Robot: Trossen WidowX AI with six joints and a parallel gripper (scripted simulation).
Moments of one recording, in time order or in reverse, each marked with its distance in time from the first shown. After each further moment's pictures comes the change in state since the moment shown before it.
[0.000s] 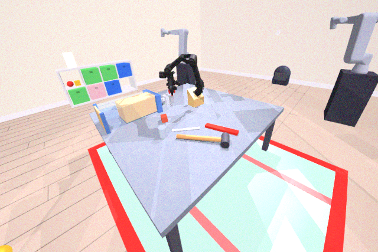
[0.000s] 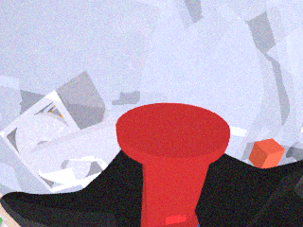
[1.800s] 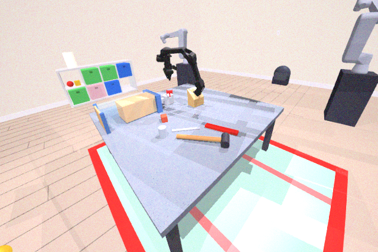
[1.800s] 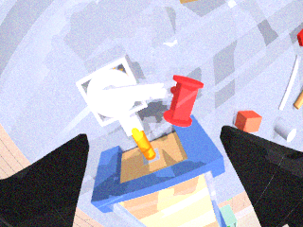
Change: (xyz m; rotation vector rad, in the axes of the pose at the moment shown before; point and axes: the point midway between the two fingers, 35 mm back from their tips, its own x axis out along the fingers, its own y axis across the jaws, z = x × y) arm -0.140 0.042 -0.009 -0.008 0.010 0.020
